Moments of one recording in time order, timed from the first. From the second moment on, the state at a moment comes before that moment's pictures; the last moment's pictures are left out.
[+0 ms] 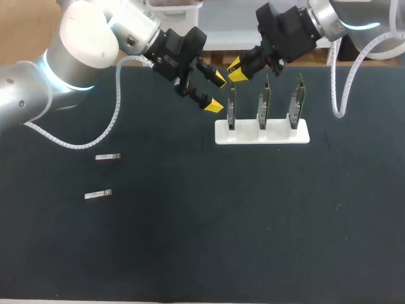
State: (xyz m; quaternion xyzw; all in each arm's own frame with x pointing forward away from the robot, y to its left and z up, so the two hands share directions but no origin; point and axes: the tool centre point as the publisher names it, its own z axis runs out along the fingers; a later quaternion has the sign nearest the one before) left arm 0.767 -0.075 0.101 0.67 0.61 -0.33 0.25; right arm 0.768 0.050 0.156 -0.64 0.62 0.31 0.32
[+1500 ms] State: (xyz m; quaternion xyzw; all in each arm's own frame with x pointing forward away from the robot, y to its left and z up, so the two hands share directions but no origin) left arm 0.767 -0.075 0.101 0.67 0.61 -0.33 0.25; right arm 0.765 0.050 0.152 -0.63 0.63 0.33 0.31
